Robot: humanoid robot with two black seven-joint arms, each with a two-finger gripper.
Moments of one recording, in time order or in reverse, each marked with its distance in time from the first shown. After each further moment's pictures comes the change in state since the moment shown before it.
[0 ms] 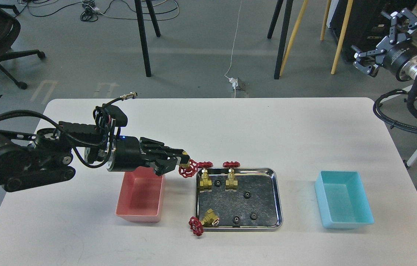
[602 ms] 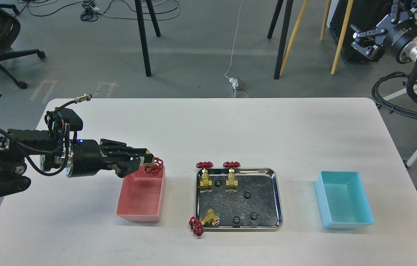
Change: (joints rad) left arm 0.056 0.191 0.002 -0.066 0.090 0.048 0.000; right arm 0.042 0.003 0.004 -0.001 0.001 0.000 0.000
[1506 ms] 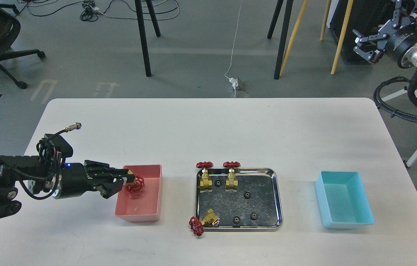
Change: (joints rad) left arm 0.158 -0.033 -0.001 0.138 0.058 0.075 0.000; right arm -0.031 -0.004 0.003 0.000 0.005 0.000 0.000
